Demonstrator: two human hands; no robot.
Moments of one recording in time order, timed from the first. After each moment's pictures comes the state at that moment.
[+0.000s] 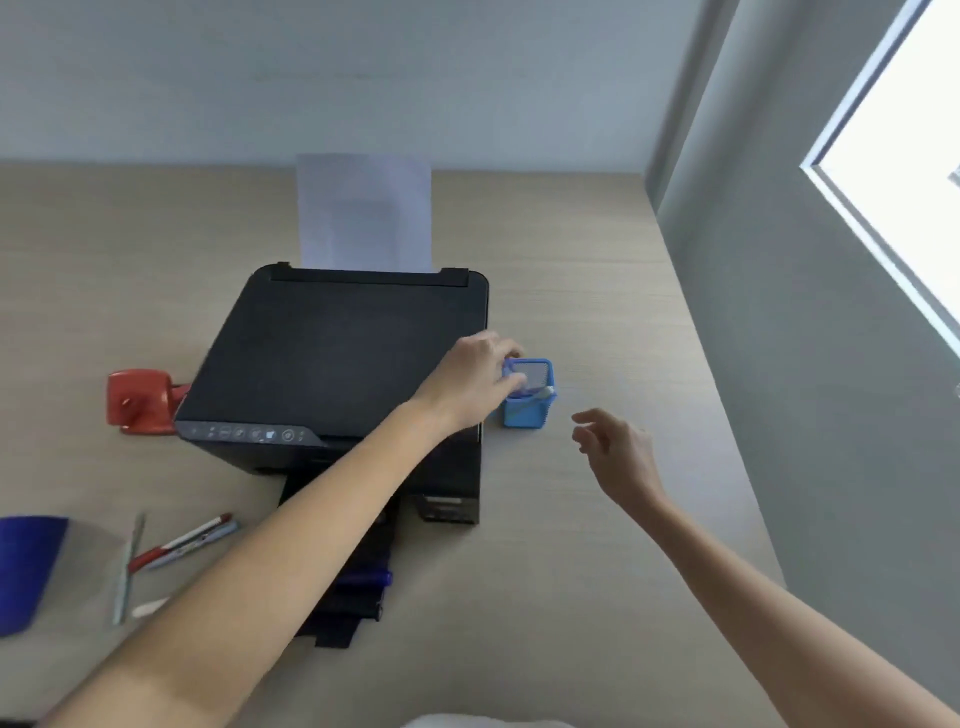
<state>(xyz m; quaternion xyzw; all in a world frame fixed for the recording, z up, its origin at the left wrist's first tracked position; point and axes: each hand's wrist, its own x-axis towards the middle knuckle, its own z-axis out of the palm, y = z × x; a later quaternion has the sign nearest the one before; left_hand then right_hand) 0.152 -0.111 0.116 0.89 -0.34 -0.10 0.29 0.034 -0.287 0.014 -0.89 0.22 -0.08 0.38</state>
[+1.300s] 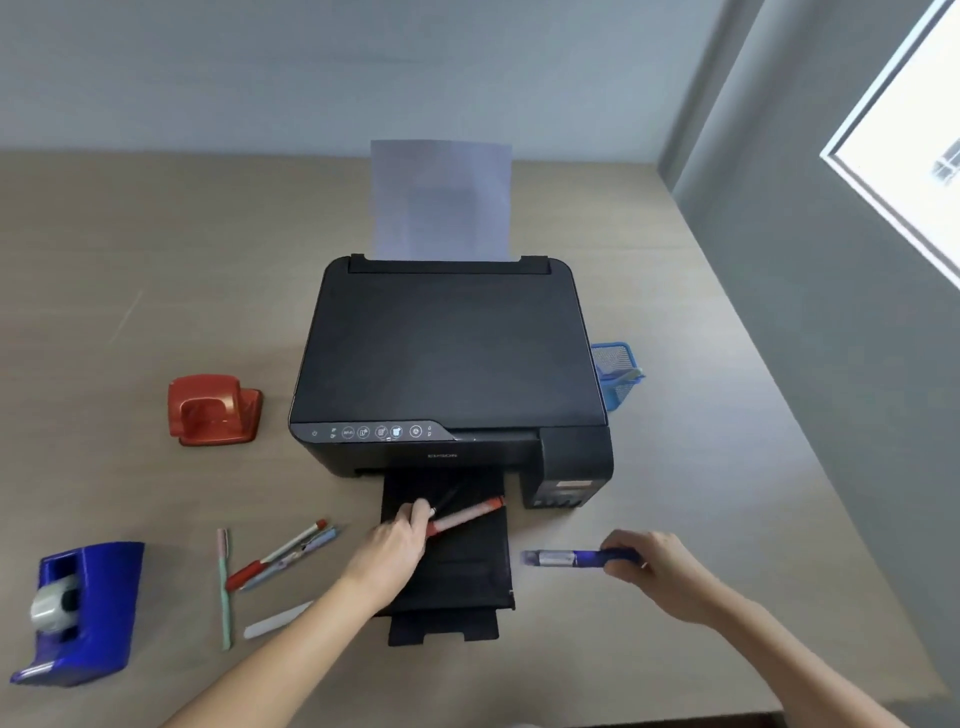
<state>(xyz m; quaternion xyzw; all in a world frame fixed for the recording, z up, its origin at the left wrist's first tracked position) 0.124 0.168 -0.059 0.93 -0.36 -0.11 0.00 -0.038 -0.136 -0.010 -0.92 0.14 0.19 0.33</state>
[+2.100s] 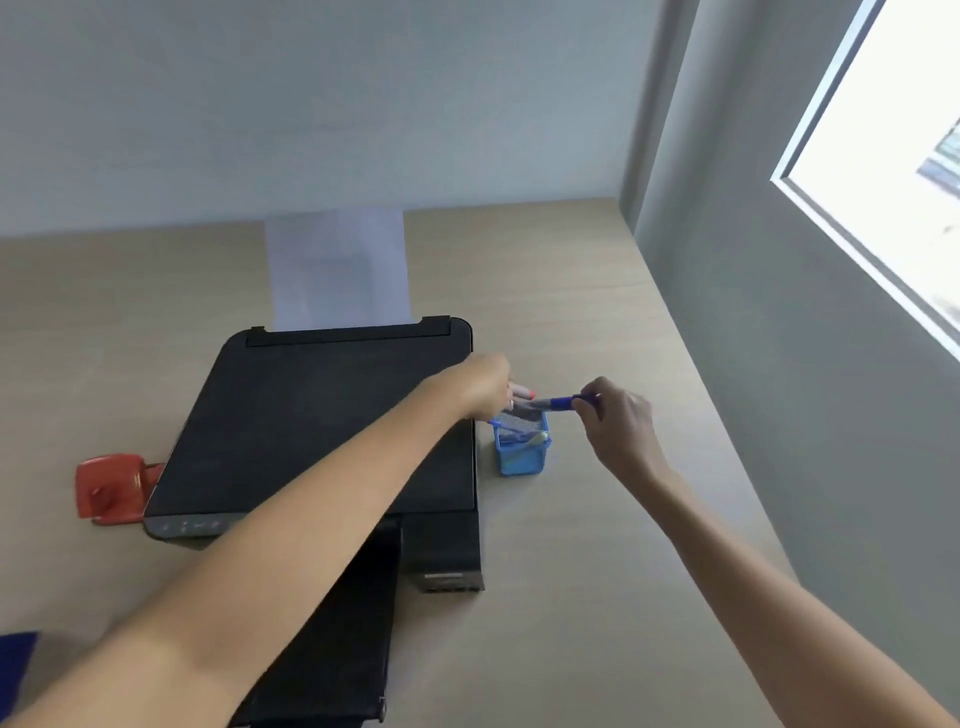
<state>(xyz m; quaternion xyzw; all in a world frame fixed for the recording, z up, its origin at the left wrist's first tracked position) 0.205 -0.159 0.148 0.91 -0.30 -0.28 0.07 0.104 -0.312 0.047 -0.90 0.24 -0.15 0.34</state>
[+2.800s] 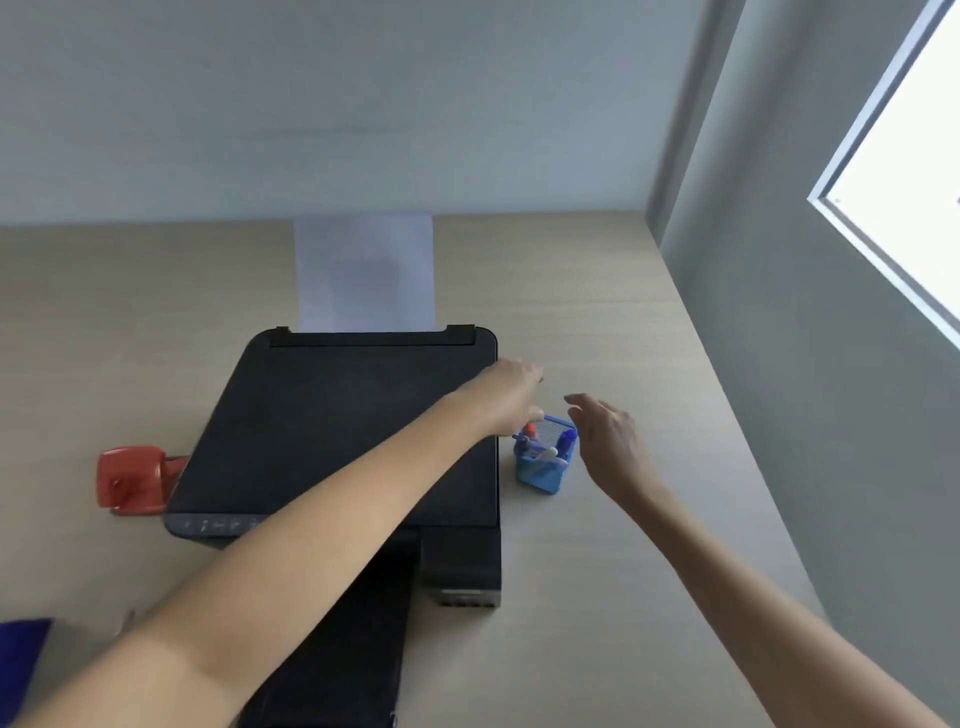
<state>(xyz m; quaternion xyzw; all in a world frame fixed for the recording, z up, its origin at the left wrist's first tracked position) 0.217 -0.164 0.136 0.90 -0.37 -0.20 0.10 0.129 -0.295 0.040 -0.94 0.16 -0.13 0.29</state>
